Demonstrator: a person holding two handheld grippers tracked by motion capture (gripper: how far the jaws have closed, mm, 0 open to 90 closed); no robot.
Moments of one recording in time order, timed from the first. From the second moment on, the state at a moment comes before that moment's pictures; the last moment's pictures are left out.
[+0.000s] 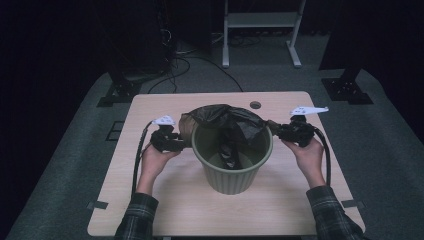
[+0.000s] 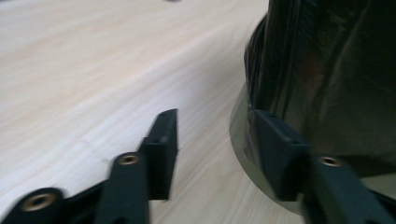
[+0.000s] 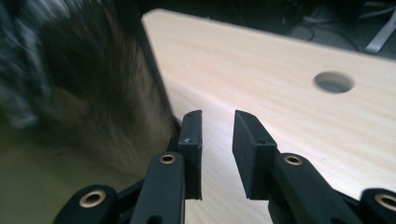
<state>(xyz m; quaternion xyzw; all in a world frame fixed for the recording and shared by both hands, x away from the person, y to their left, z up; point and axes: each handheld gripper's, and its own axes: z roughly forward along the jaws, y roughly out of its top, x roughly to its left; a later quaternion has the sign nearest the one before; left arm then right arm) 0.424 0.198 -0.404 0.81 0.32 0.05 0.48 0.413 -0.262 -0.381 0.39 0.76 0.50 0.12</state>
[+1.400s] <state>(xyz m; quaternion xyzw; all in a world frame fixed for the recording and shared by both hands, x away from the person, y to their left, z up) 0.356 0.196 -0.316 0.77 0.19 0.11 0.60 0.364 -0.270 -0.326 0.29 0.75 0.59 0.09</state>
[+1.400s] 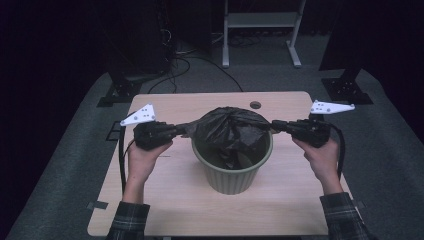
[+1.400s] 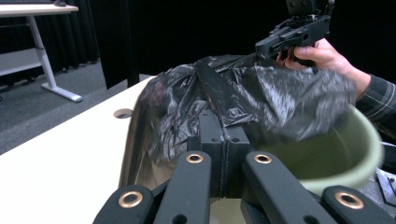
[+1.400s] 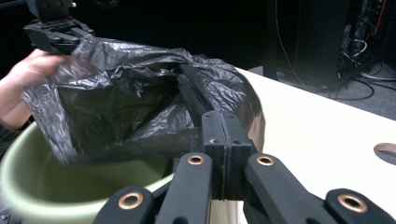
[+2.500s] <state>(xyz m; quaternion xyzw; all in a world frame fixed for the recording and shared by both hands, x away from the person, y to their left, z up) 0.284 0.234 -0.351 0.77 0.16 0.10 0.61 0.277 -0.297 -0.348 0.23 0.76 0.60 0.06</state>
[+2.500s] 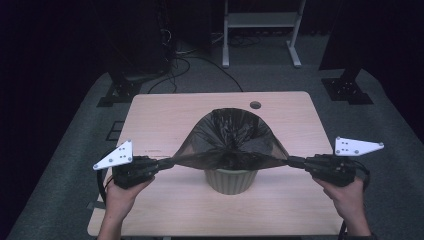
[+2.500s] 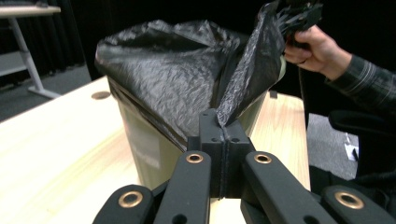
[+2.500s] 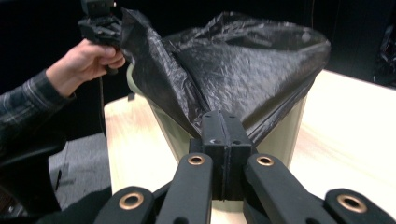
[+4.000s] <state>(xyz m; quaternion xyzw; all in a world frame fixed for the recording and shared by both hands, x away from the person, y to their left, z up) 0.306 0.197 -0.422 0.86 0.15 0.04 0.48 0.297 -0.285 -0.419 0.28 0.83 0.48 0.05</state>
